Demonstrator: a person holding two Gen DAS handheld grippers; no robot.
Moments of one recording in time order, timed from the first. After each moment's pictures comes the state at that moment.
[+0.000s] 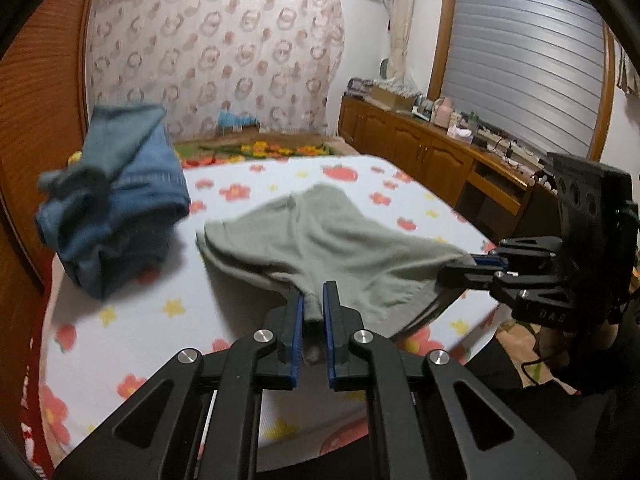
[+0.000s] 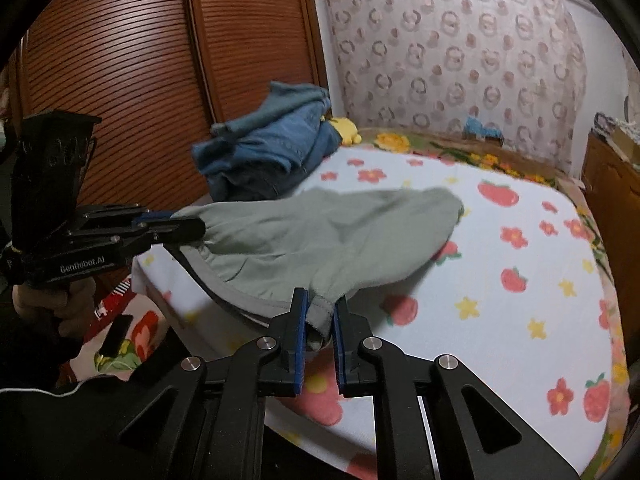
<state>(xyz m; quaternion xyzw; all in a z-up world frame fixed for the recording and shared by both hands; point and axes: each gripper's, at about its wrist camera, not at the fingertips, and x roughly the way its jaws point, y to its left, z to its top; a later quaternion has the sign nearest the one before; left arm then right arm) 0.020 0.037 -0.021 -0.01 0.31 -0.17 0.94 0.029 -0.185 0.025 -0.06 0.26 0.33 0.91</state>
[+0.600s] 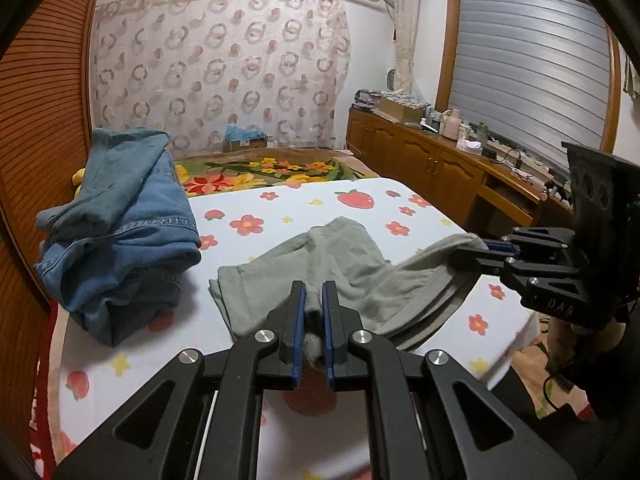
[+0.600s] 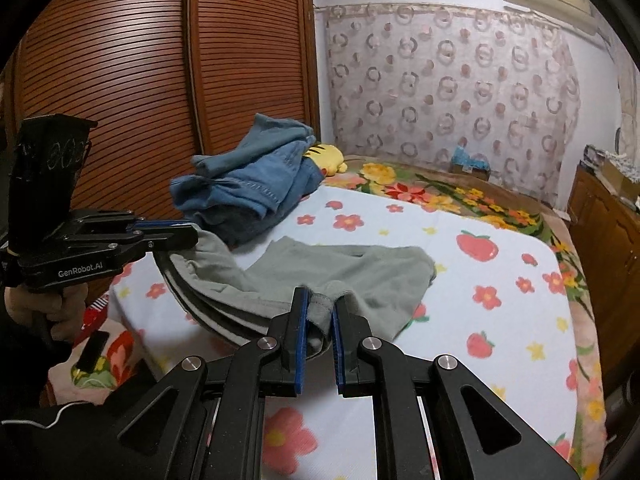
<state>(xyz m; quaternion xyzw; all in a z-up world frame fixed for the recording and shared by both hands) 0.063 0.042 -0.010 -0.01 0.29 -0.15 0.94 0.059 -0.177 0.047 -0.09 0.22 0.31 0.92</state>
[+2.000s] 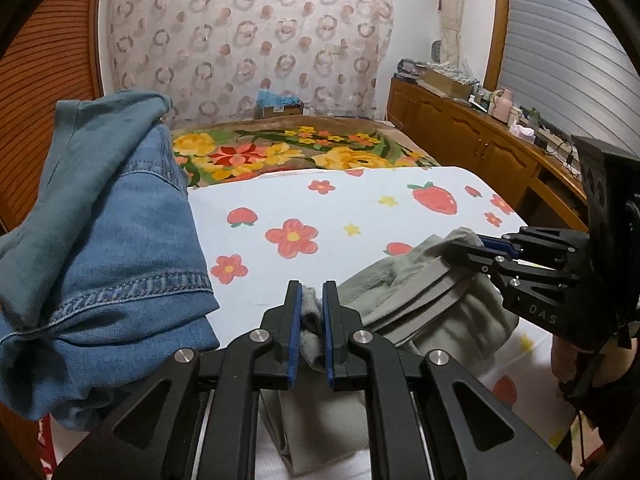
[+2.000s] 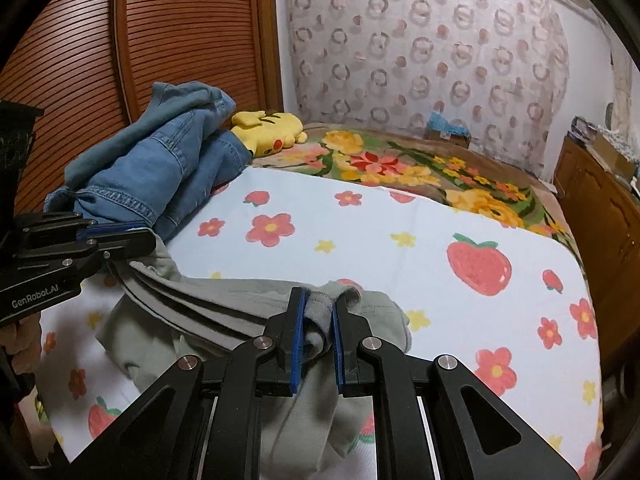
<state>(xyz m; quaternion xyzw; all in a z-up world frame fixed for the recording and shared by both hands) 0.195 0.046 -0.043 -0.01 0.36 -0.09 0.93 0.230 -0.124 0.021 -0.08 0.28 0.26 0.92</state>
